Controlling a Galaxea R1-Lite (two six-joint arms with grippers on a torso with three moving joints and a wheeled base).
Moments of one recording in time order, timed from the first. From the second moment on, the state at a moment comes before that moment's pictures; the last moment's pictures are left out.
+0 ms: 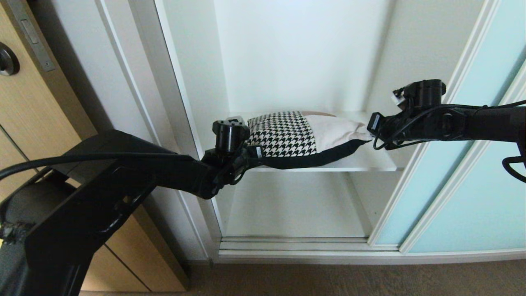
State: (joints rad) left arm -0.46 2.31 -1.55 -0.54 0.23 -0.27; right arm 0.06 2.26 -1.94 0.06 0.36 0.52
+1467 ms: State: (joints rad) left arm -0.39 2.60 -1.90 -0.55 0.43 -0.21; right arm 0.08 2.41 -1.94 -0.08 0.32 0.51
